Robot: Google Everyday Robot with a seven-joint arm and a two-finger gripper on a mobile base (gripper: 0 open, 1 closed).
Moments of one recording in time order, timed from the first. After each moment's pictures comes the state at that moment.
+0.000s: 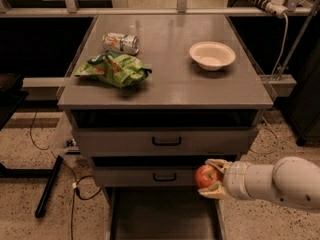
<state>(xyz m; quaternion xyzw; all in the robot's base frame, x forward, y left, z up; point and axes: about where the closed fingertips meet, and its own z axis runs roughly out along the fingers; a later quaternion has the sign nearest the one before) 0.453 -0.162 0.625 -0.56 0.73 0.09 0.38</state>
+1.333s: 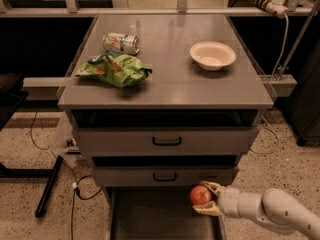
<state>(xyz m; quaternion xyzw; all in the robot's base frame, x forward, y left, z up) 0.470 -0.170 0.452 -0.51 0.71 0.20 0.45</state>
